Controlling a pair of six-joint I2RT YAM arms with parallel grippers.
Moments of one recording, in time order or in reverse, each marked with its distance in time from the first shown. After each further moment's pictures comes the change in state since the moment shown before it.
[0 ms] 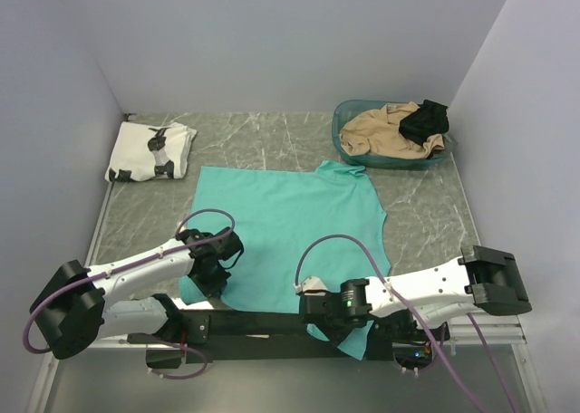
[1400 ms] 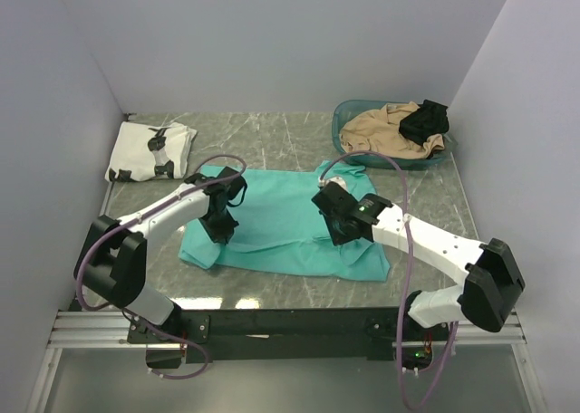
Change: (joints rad) left arm 0.290 0.352 0.439 0.015 -0.044 0.446; right arm -0.739 0.042 0.364 -0.119 0.298 -0.349
